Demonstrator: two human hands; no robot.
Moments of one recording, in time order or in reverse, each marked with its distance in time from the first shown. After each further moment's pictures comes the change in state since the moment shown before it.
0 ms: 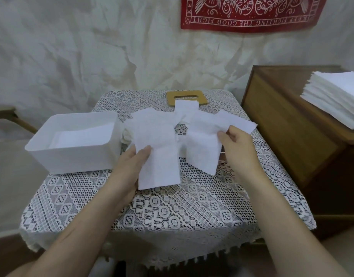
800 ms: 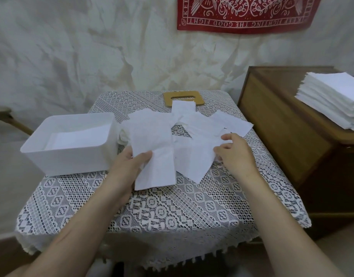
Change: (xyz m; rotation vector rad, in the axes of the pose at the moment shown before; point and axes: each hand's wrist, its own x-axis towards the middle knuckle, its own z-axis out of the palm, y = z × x) left_hand 0.007 -0.004 -0.005 0.066 -0.031 0.018; right_hand 0.016 0.027 -0.016 -0.373 0.044 0.130
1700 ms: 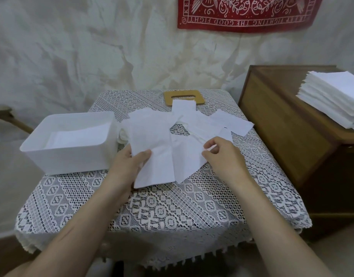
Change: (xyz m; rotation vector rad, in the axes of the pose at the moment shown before) left_hand -0.001 0.004 0.005 0.035 0.063 0.013; right_hand -0.018 -0.010 0.012 -0.169 -0.083 -0.135
